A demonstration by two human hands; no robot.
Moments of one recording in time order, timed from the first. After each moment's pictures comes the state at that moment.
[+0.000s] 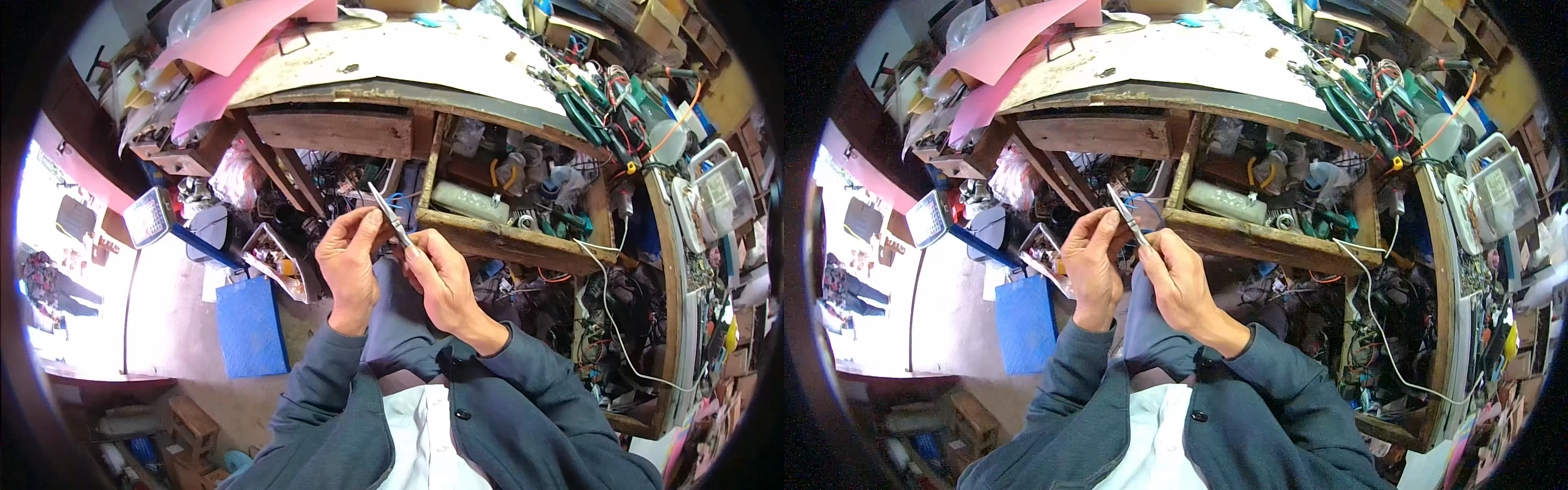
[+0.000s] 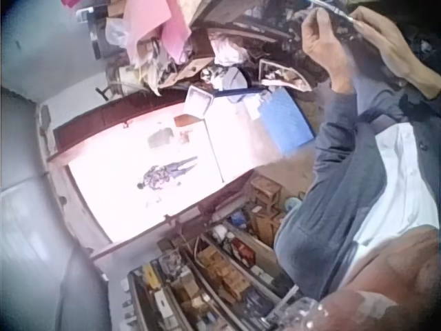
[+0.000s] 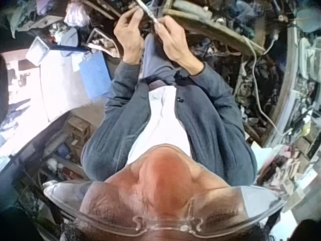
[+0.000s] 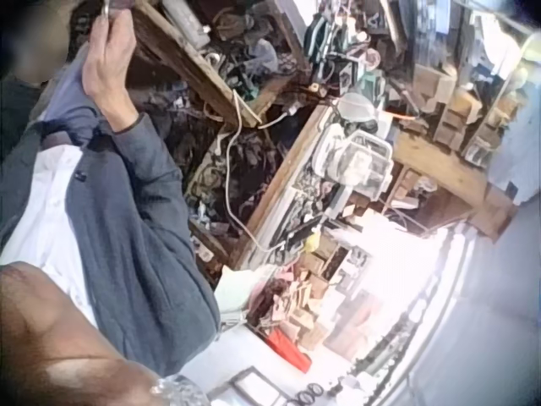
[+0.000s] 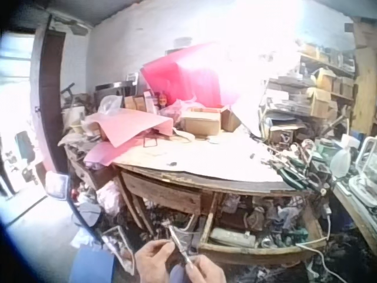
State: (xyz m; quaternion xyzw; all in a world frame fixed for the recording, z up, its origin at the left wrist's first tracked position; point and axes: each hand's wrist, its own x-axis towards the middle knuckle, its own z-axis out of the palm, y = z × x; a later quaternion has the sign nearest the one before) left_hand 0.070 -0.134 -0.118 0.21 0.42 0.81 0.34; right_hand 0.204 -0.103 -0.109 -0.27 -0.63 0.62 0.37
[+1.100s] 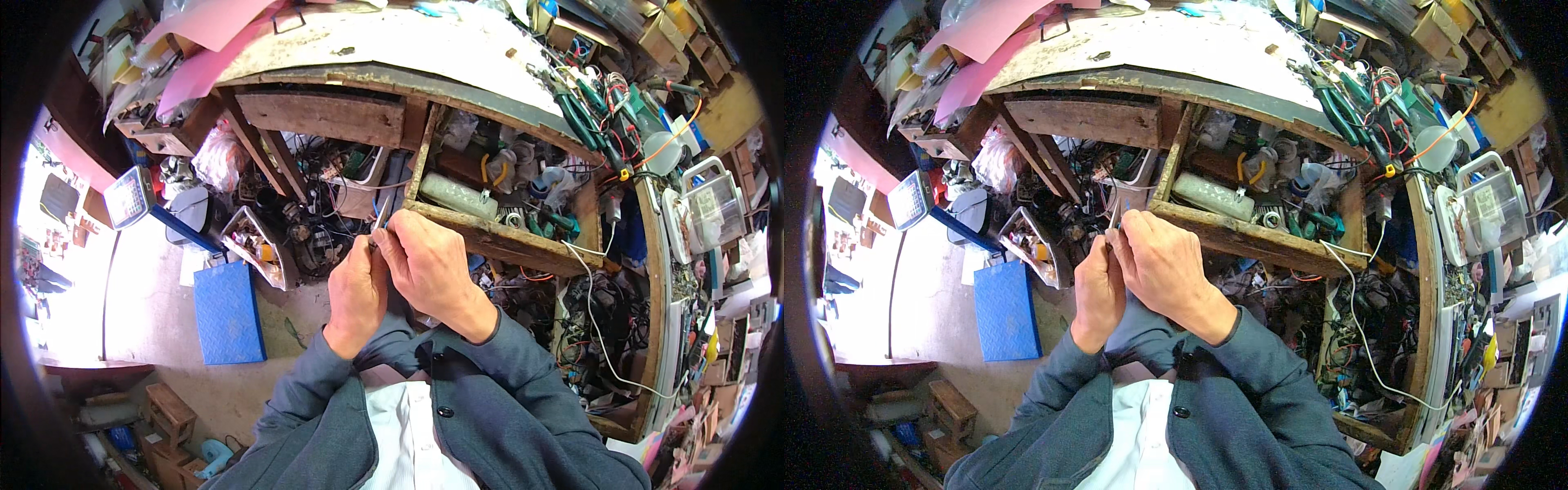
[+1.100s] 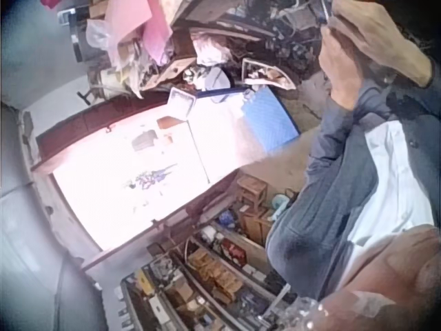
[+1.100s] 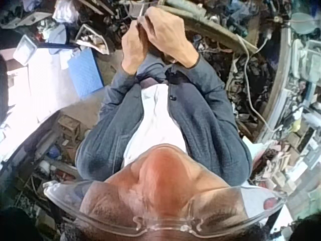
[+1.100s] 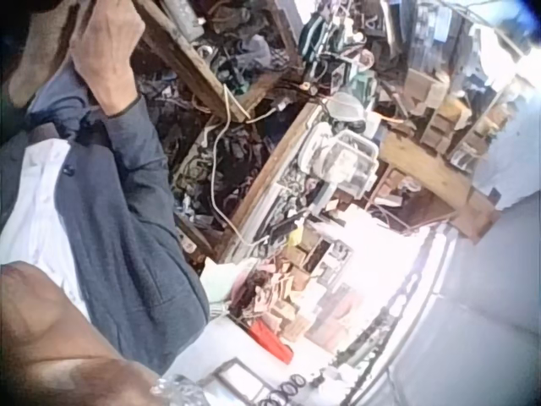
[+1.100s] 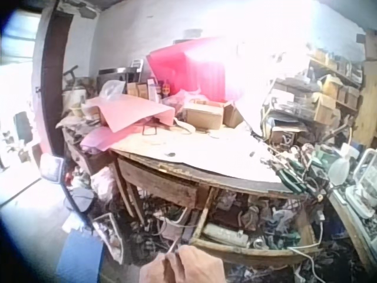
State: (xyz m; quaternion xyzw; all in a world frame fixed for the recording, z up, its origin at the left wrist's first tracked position) left_hand 0.095 -0.168 -0.133 0.50 0.67 0.54 0.12; right_hand 0.196 -0.082 -0.083 -0.25 -0.87 0.20 0.37
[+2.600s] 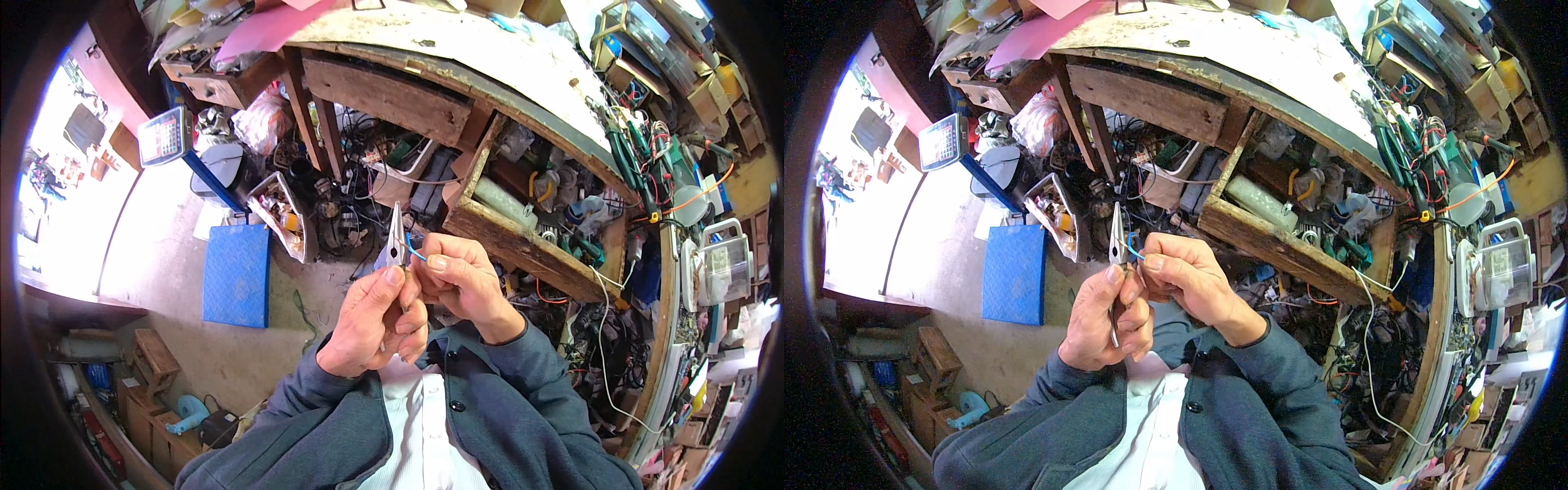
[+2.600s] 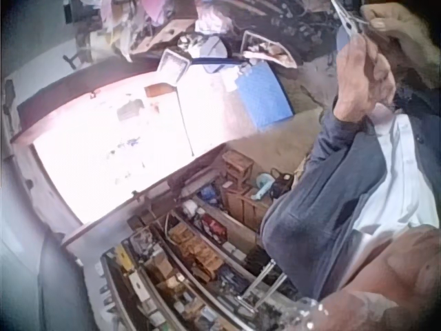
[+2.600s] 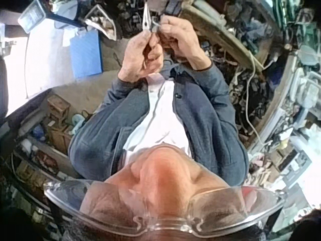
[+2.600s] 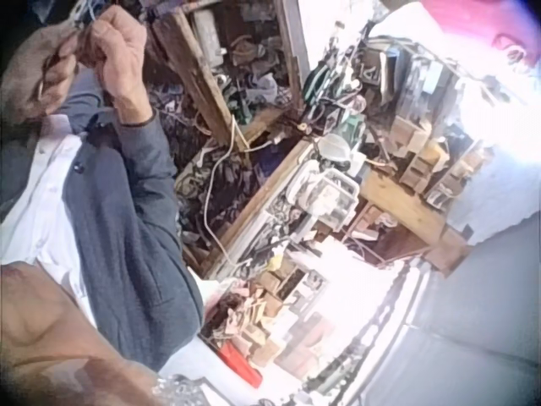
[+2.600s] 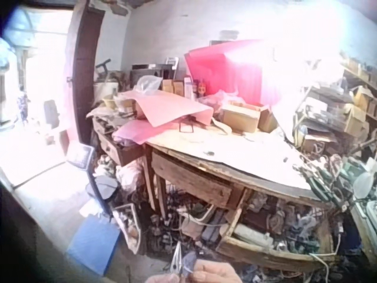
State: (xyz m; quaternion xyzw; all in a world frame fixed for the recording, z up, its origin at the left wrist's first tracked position) left_hand 0.090 -0.249 -0.072 0.13 0.27 0.69 0.66; right_hand 0.196 -0.104 -0.077 -0.08 -0.51 0.84 0.16
